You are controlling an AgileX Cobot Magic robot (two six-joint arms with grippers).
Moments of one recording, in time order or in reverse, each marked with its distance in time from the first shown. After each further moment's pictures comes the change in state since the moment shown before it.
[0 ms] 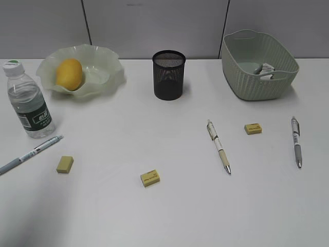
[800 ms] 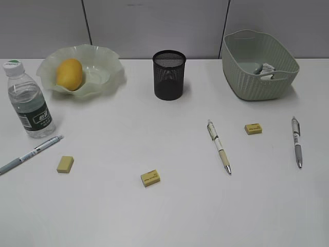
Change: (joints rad) left arm 0.000 -0.973 0.138 -0.002 -0.012 -0.006; right arm 0.000 0.758 -0.086 0.000 -0.093 0.028
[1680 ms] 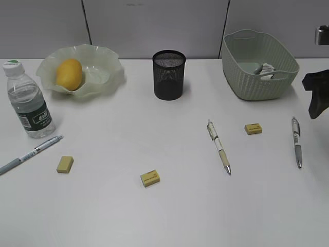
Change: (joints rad) left arm 0.000 -0.011 0.076 -0.002 0.044 0.000; right arm -0.237 0.700 -0.511 -0.002 -0.116 0.066
